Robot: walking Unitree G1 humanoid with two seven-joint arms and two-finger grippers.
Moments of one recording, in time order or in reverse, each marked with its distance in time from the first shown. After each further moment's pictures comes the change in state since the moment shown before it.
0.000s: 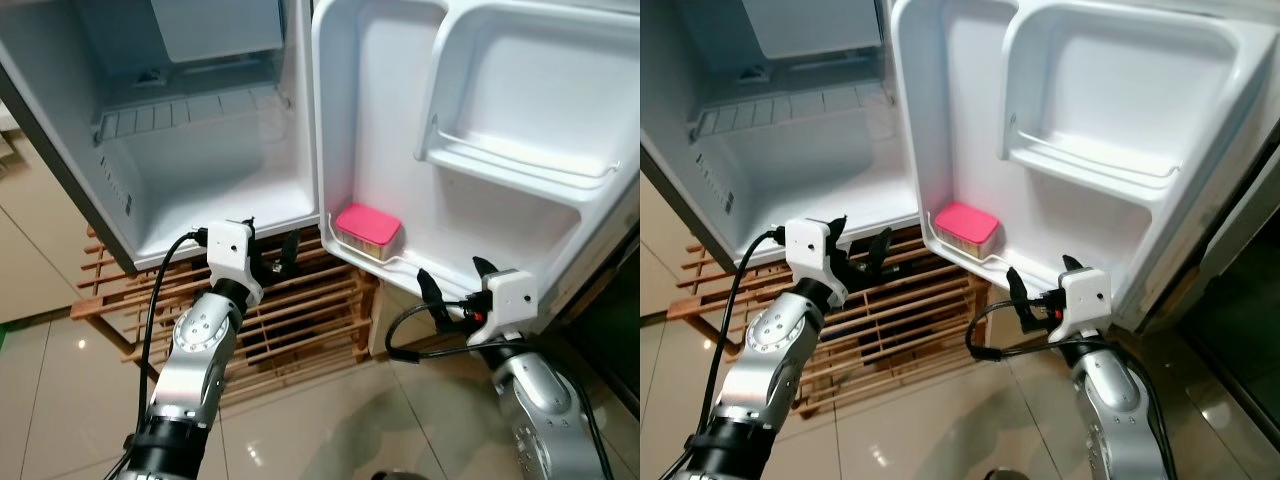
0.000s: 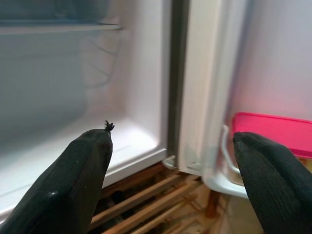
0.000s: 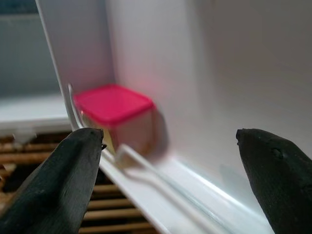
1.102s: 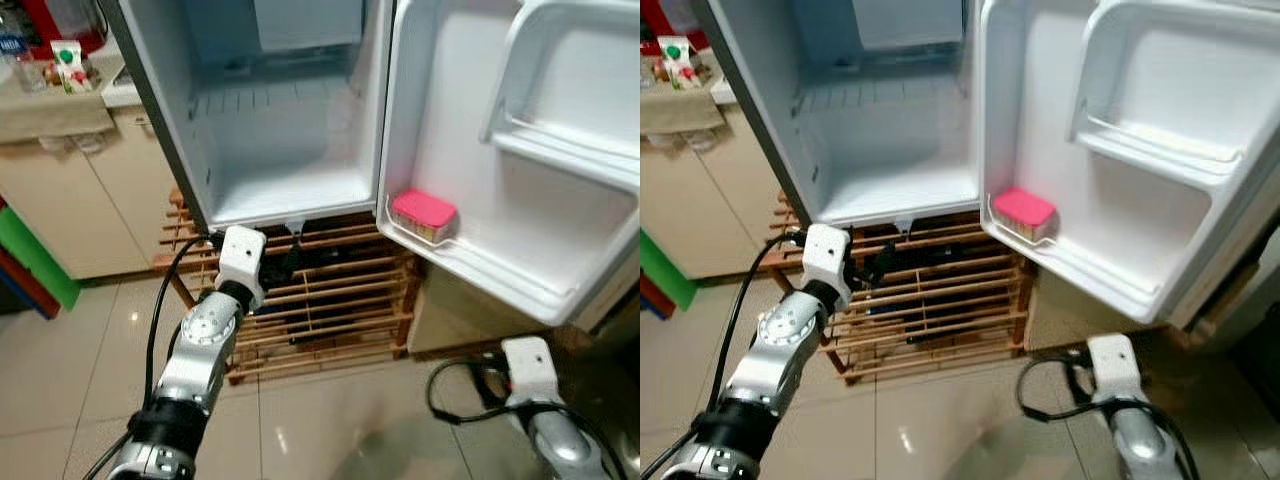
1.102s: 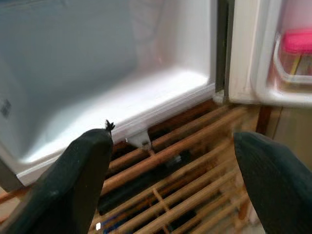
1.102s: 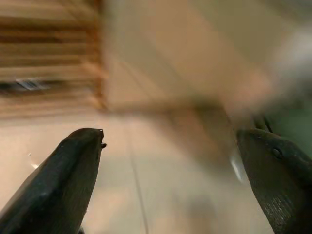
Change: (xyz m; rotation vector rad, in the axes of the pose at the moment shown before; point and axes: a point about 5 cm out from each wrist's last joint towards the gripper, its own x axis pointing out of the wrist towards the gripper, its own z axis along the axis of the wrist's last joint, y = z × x) left arm 0.014 0.015 -0.034 0.137 0.182 -0.065; right arm -0.093 -0.078 -0.119 -0.178 0.738 -0.443
